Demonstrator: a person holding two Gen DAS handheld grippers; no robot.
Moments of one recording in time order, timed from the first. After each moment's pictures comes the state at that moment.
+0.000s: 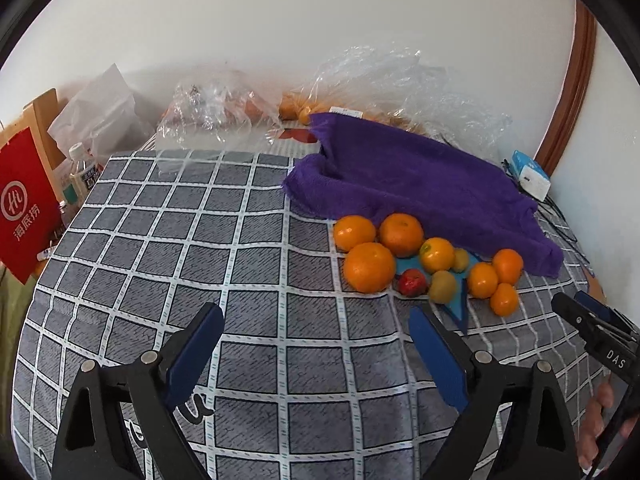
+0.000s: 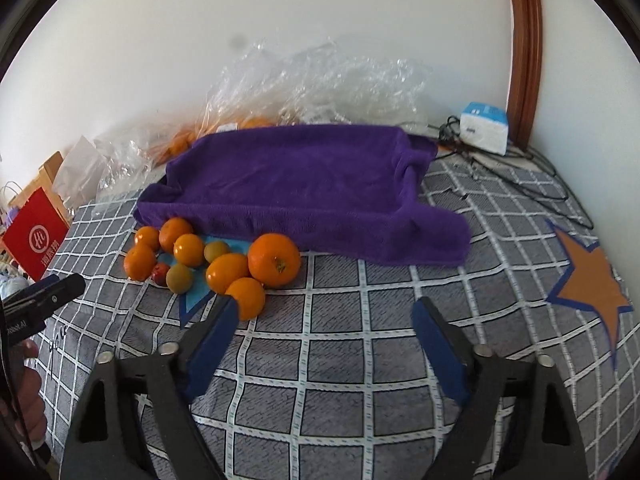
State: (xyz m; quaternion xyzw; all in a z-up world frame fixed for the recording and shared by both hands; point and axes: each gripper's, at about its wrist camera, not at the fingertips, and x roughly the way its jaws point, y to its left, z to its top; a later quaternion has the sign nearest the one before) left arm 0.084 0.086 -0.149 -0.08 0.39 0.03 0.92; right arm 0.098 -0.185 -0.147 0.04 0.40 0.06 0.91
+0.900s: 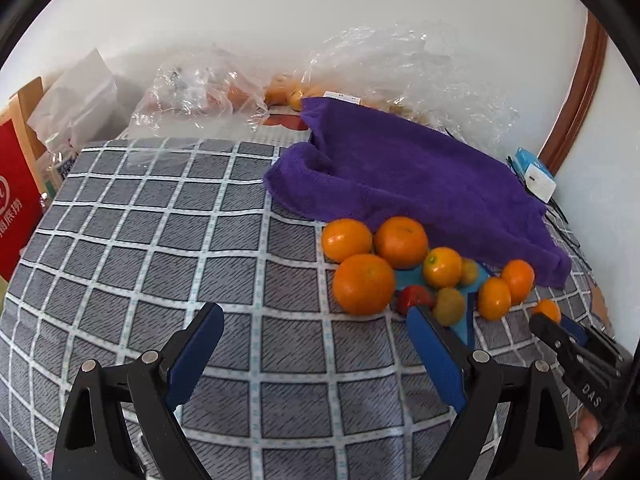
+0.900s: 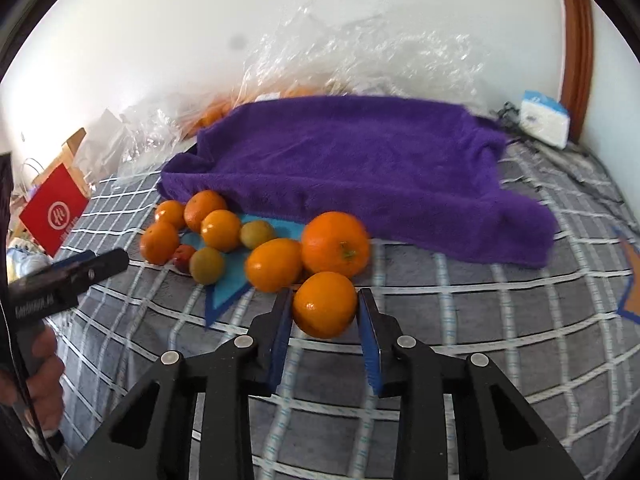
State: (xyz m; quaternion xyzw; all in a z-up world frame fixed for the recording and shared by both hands) left arm 0.121 0.078 -0.161 -0.10 0.41 0.01 0.91; right arm 0.114 -0.159 -0.173 0.03 0.41 0.12 0.91
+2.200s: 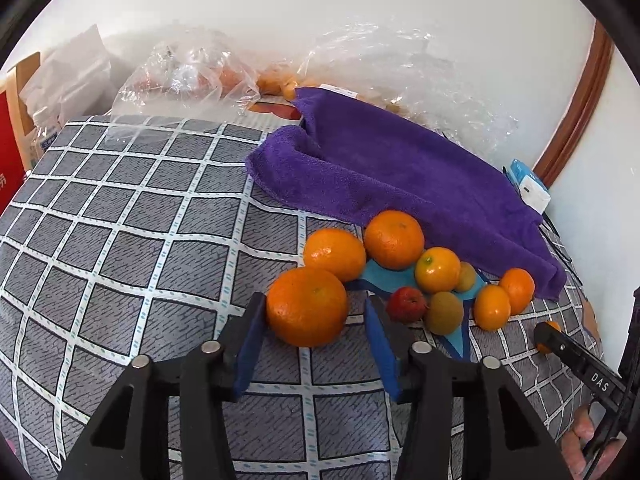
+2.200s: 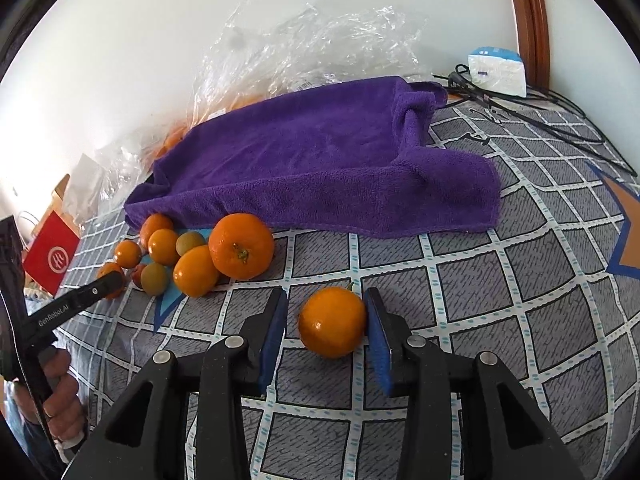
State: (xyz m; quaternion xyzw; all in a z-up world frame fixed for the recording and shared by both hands) left arm 0.123 0.072 -0.183 -0.13 0.40 -0.01 0.91; right arm 0.126 -0.216 -0.195 0.12 0.42 0.11 0.89
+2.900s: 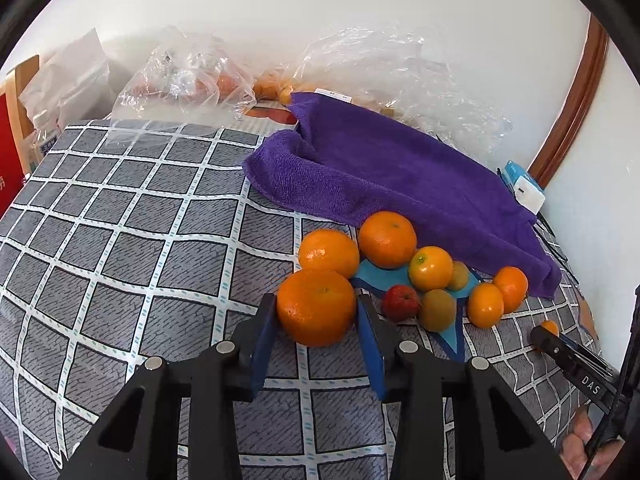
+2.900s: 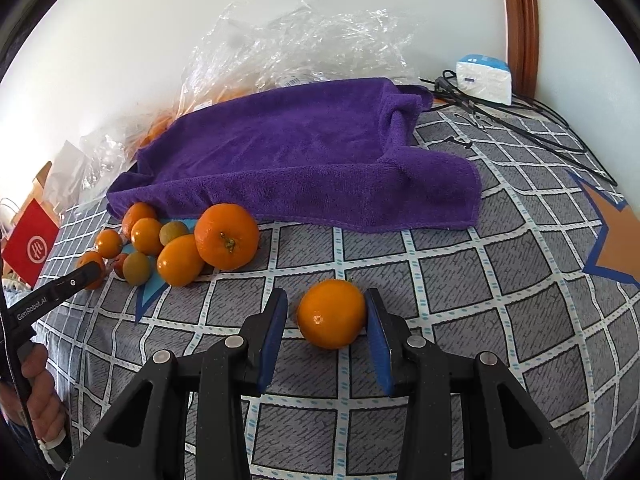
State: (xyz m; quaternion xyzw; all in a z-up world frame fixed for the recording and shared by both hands) left arm 0.117 0.071 -0.179 -0.13 0.39 -0.01 0.91; right arm 0.119 -0.209 -0.191 0.08 0.43 0.06 0.90
